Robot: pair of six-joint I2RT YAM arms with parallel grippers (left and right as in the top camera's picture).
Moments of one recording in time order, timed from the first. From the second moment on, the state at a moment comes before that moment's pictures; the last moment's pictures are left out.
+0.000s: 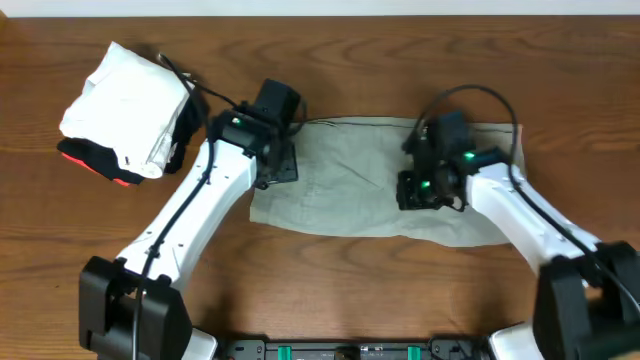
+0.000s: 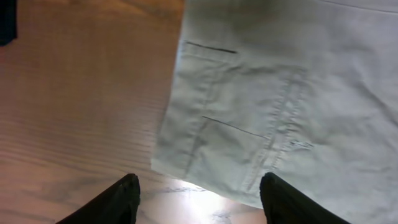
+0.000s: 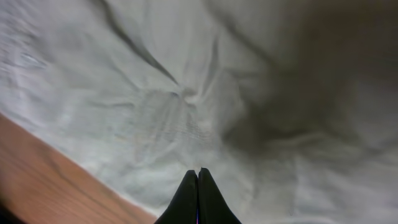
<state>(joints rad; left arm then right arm) -0.40 1.64 1.33 -1.06 -0.12 -0.52 0.30 1.64 0.99 -0.70 -0.33 0.23</state>
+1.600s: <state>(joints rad) -0.35 1.64 1.21 -0.99 -0.09 -0.51 0.49 1.69 0.89 -0.68 -0.23 0.38</state>
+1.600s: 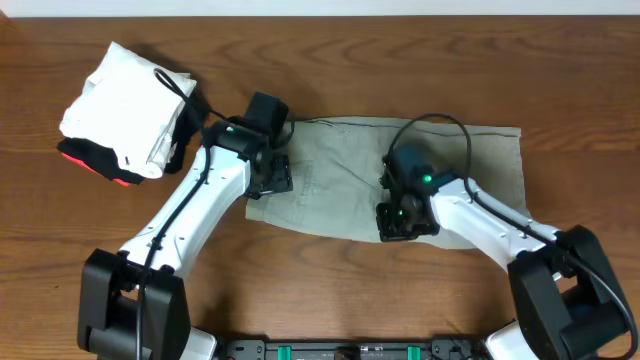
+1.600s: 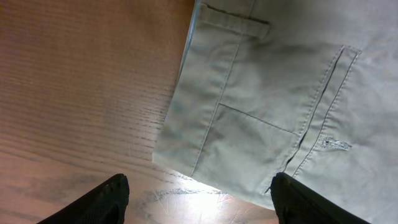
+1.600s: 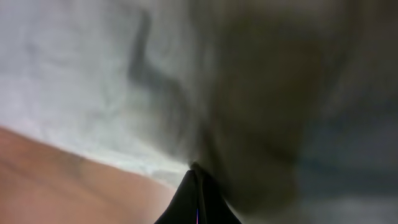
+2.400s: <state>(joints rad) -0.35 1.64 1.20 -0.98 -0.09 -0.51 0.49 1.61 1.06 -0.73 -0.20 0.42</state>
